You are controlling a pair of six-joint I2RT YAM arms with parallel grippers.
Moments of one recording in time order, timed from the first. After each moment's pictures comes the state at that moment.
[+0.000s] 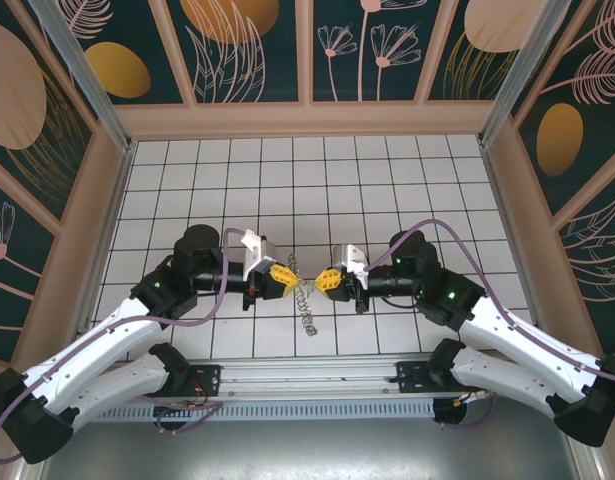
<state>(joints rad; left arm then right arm) -0.73 0.87 0.71 -0.17 0.81 0.00 0.88 0.82 0.72 -0.22 -0.61 -0.21</state>
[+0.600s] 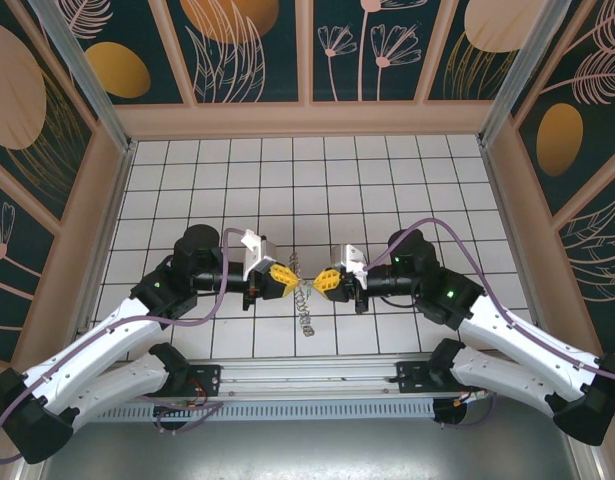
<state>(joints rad) -0.73 0.87 0.71 -0.17 0.81 0.00 0.88 0.83 0.73 -0.22 -0.63 -0.21</state>
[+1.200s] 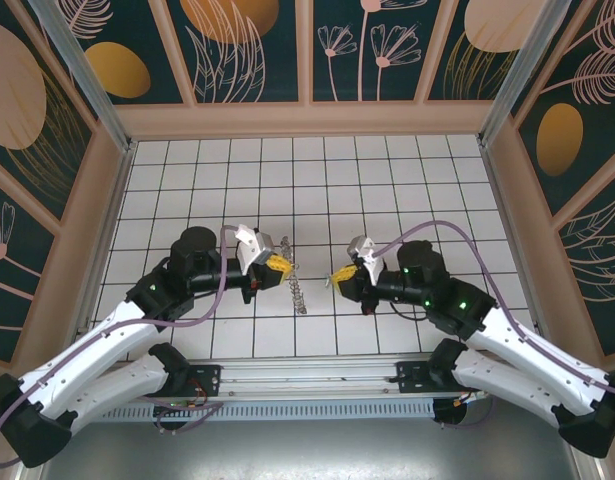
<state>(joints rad) -0.73 0.84 0.71 -0.21 0.57 0.00 0.87 0.74 0.67 -0.37 -0.35 0.13</state>
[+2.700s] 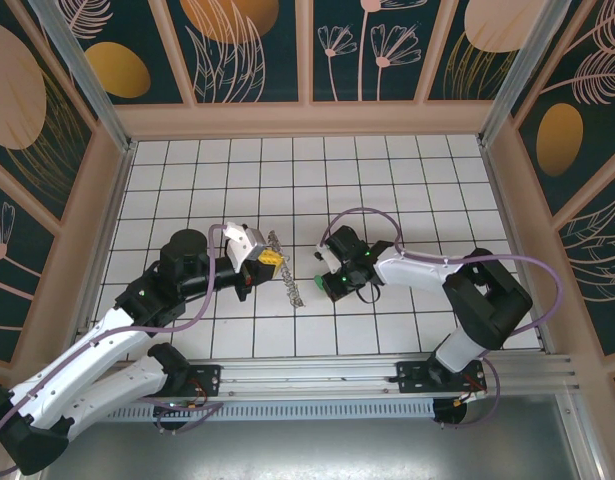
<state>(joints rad) -0.73 0.78 0.73 -0.27 0.44 -0.02 0.79 1.59 0.83 -0.42 -0.20 0.21</state>
